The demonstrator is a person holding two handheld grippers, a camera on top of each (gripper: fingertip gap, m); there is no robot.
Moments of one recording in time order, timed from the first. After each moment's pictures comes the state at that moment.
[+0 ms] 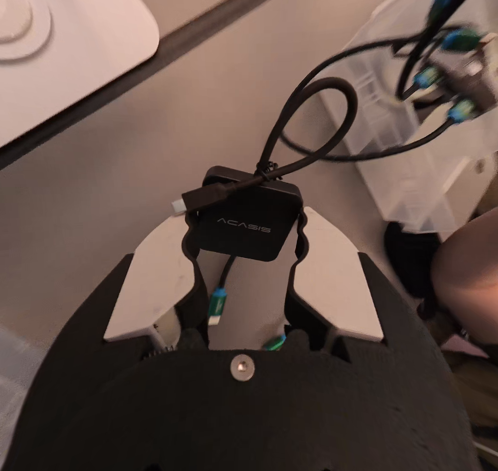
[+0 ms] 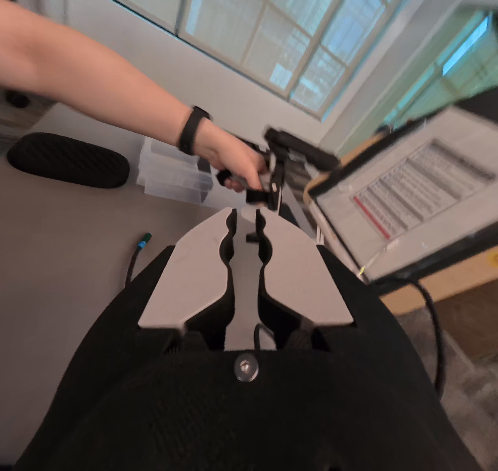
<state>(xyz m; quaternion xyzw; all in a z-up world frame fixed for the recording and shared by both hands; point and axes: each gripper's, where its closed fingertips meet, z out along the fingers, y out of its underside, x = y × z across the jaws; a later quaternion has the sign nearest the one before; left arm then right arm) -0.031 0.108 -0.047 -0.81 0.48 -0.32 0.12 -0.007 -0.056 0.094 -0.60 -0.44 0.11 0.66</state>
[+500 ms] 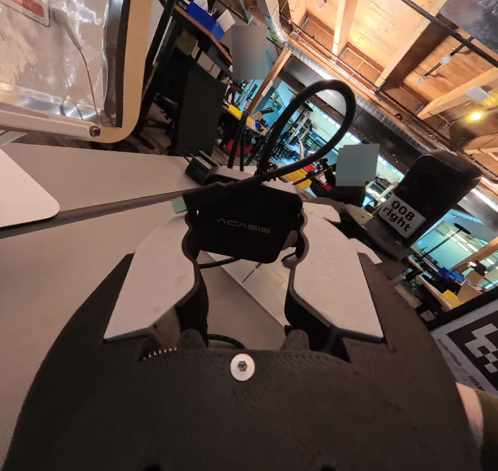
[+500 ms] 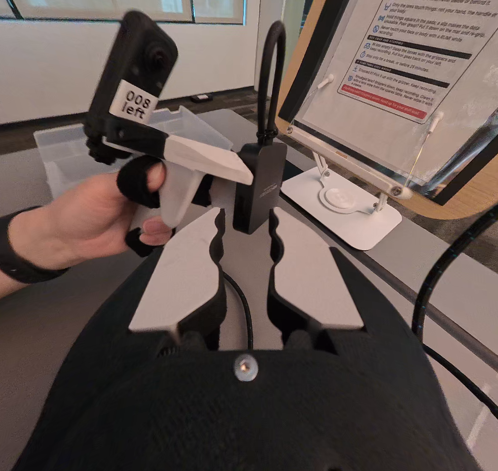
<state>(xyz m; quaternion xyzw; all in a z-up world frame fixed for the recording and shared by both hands) -0.024 0.059 0.043 -0.60 0.32 -0.65 0.34 -0.038 0.040 0.032 -0.76 -0.20 0.12 0.61</state>
